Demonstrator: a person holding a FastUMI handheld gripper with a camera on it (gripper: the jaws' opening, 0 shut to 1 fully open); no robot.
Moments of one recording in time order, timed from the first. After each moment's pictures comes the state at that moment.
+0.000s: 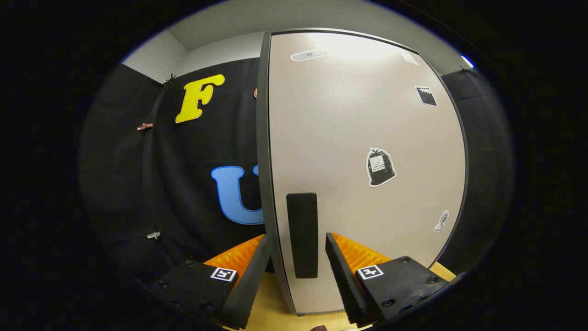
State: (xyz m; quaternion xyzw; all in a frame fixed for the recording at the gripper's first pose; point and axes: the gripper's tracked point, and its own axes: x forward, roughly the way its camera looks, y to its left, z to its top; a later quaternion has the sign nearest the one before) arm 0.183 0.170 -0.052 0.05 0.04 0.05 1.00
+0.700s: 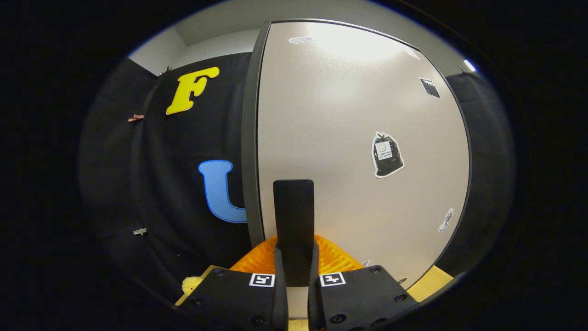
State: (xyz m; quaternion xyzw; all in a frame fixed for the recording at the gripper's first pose) arm 0.200 0.162 -0.067 0.03 0.04 0.03 1.00
